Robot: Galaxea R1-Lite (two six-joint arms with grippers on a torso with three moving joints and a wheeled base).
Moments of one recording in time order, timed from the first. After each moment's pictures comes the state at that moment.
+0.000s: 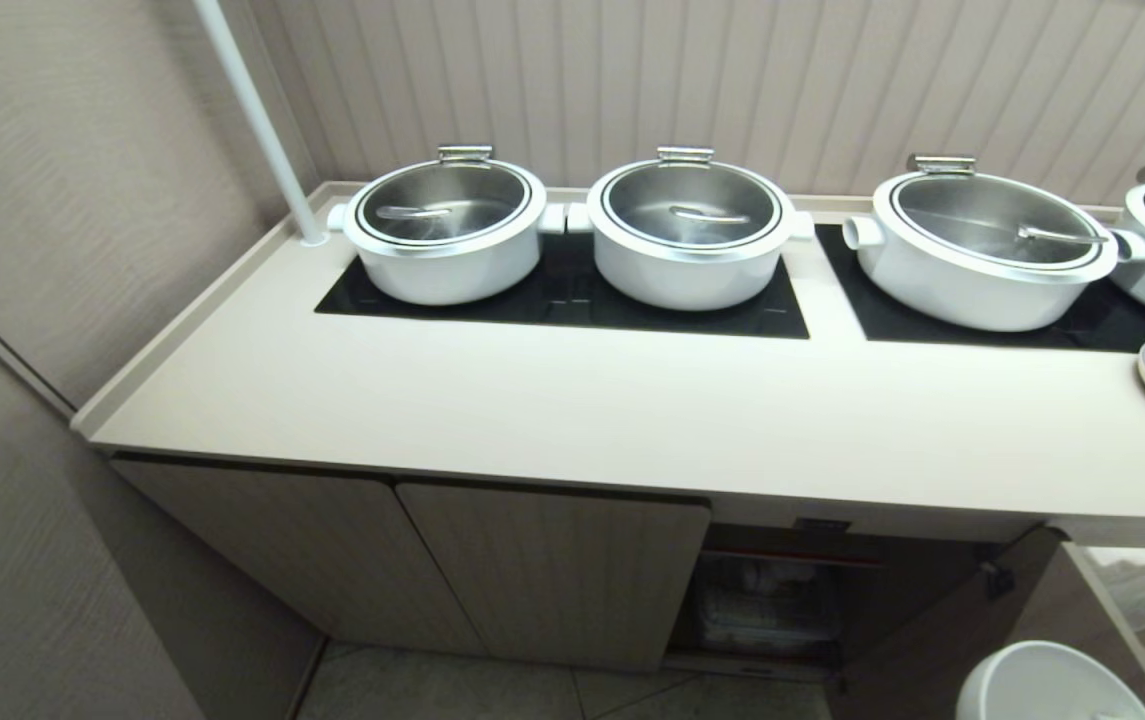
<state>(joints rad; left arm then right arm) 0.00 0.00 0.00 0.00 0.00 -0.03 0.04 0.88 -0.40 0.25 0.26 0.05</state>
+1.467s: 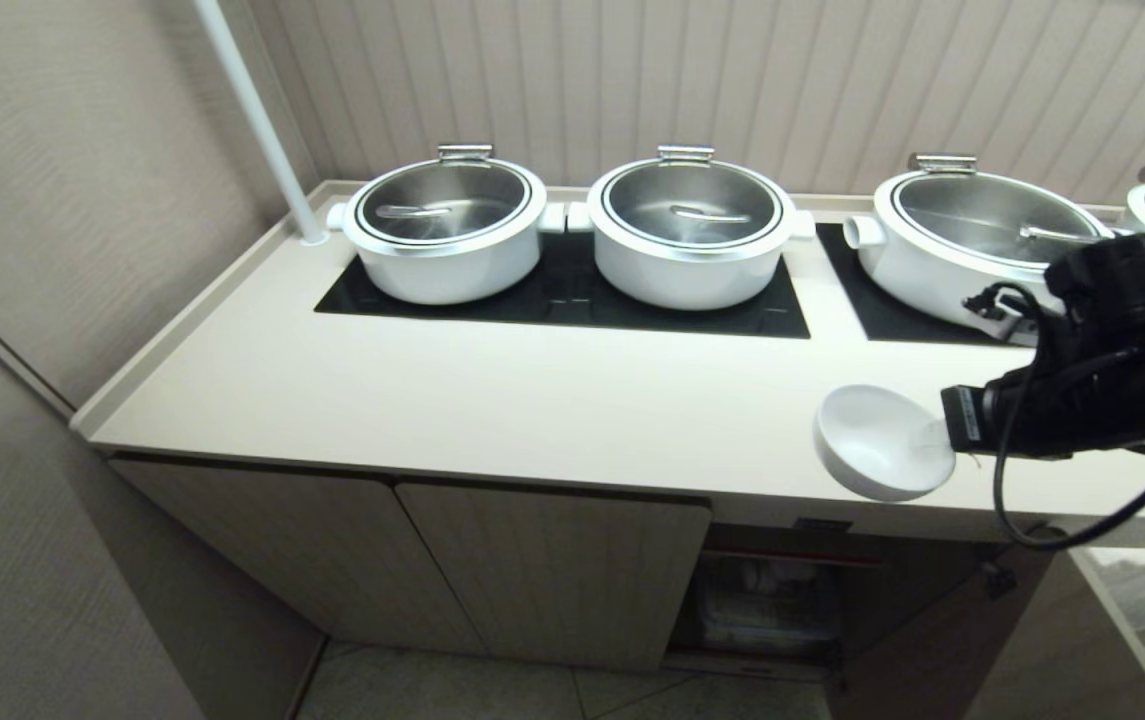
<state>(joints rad) 0.00 0.00 0.00 0.00 0.00 -0.03 0.04 1.72 -1.18 0.25 0.22 0.07</state>
